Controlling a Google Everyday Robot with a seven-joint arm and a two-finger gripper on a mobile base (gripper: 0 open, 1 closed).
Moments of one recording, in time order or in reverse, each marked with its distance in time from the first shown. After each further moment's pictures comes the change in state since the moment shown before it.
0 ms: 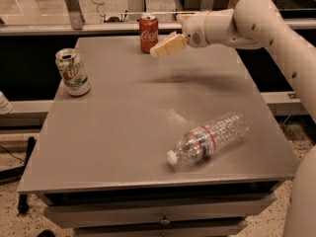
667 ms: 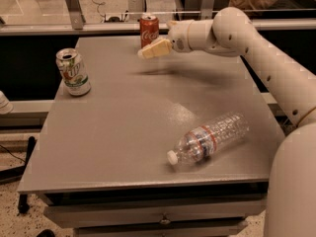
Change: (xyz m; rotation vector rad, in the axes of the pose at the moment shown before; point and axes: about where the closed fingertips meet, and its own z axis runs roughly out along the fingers) arm 0.018 -0.013 0.053 0.047 -0.023 0.041
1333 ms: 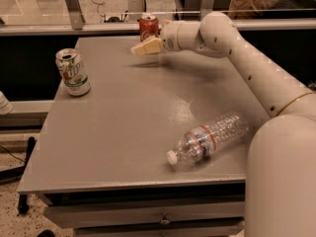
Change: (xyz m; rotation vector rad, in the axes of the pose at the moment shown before) arm 0.003 -0.020 0.043 0.037 -0.038 0.006
